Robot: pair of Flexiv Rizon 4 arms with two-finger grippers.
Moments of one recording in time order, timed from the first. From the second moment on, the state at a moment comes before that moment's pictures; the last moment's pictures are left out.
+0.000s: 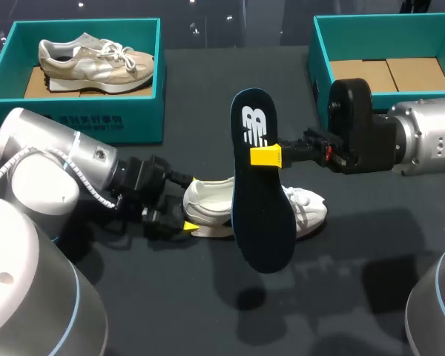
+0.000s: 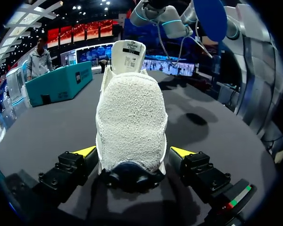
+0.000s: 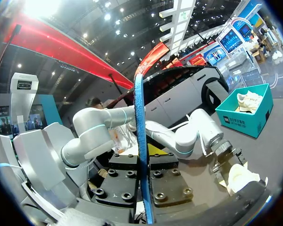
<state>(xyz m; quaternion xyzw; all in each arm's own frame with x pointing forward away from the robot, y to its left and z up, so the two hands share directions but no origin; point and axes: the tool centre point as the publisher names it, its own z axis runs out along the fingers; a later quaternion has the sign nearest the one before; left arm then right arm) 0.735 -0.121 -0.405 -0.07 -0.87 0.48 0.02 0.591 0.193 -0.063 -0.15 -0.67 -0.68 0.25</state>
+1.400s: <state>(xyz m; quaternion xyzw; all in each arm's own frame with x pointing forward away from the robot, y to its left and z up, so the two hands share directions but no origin) 0.742 -0.107 -0.363 -0.08 -0.98 0.16 0.00 0.592 0.193 -0.063 -0.15 -0.67 -0.68 0.25</state>
